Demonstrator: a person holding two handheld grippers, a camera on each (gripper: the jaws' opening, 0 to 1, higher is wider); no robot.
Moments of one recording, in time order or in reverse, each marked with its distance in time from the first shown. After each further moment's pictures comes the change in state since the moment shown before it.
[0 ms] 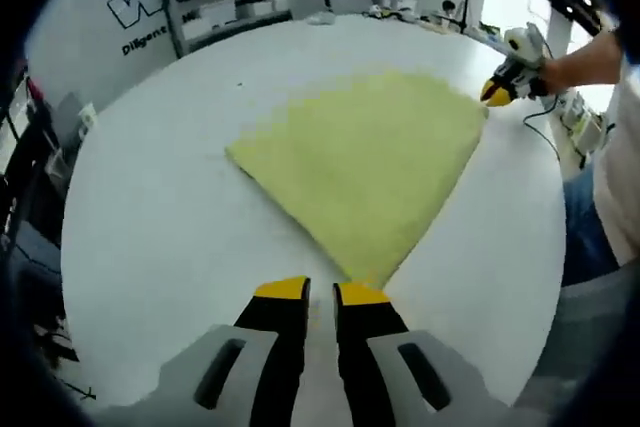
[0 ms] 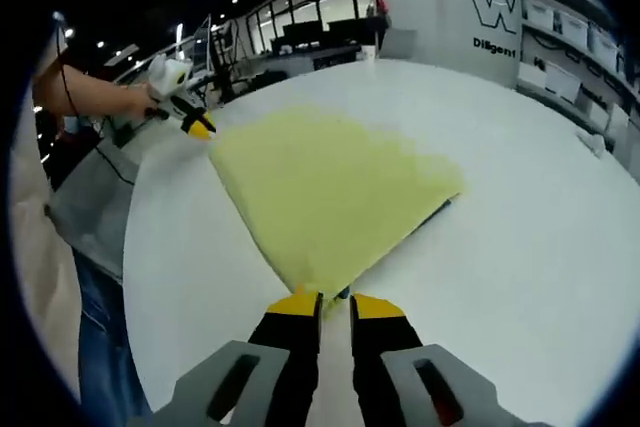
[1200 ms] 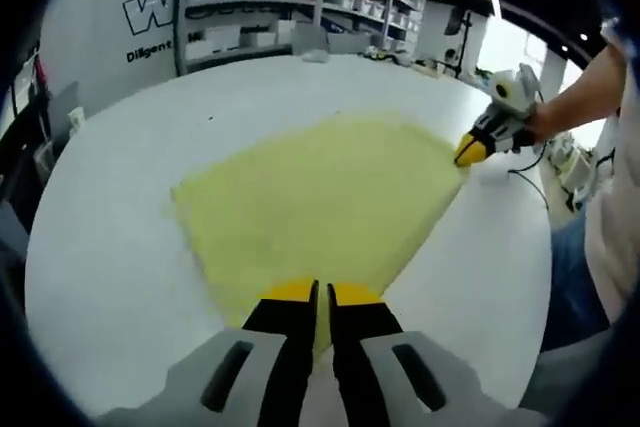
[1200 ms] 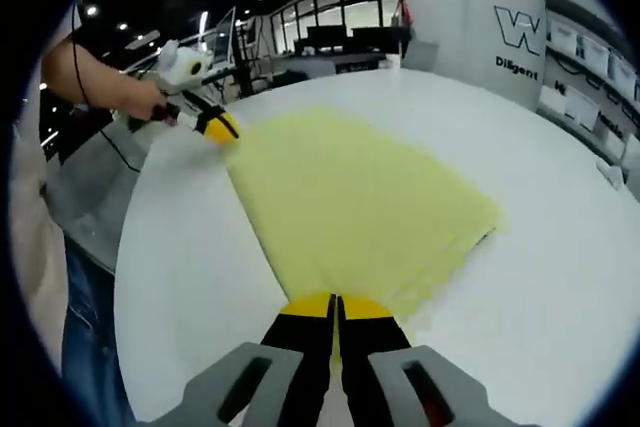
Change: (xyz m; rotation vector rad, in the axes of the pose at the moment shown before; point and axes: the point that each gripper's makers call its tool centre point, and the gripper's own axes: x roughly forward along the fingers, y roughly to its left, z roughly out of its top) left arm 0.042 -0.095 0.037 -0.021 -0.131 -0.172; right arm 0.048 0.040 0.012 -0.110 -0.008 0.094
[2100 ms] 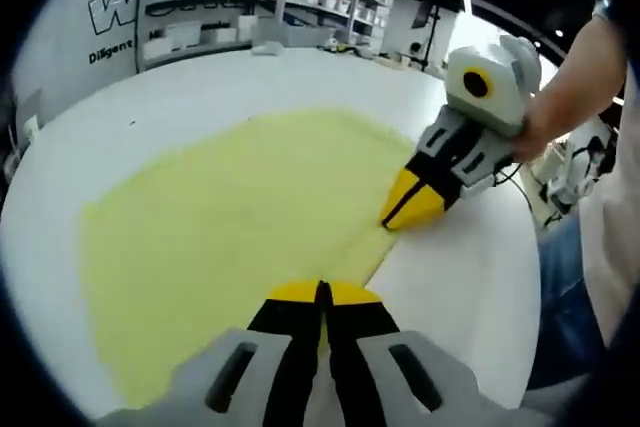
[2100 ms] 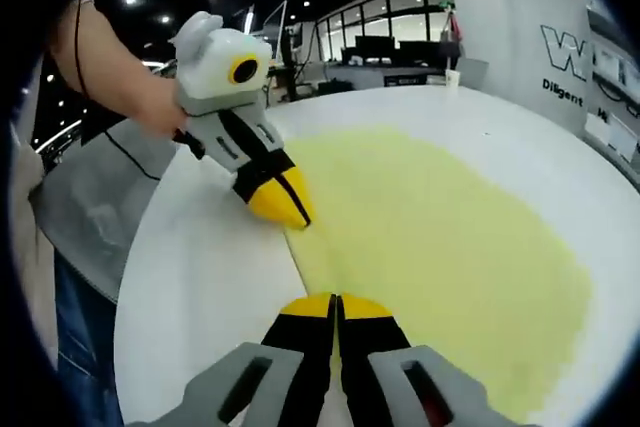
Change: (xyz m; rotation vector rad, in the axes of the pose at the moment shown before) left arm 0.044 -0.046 -0.010 0.001 0.040 -0.111; right arm 0.046 0.048 0.013 -0.062 -0.027 0.125
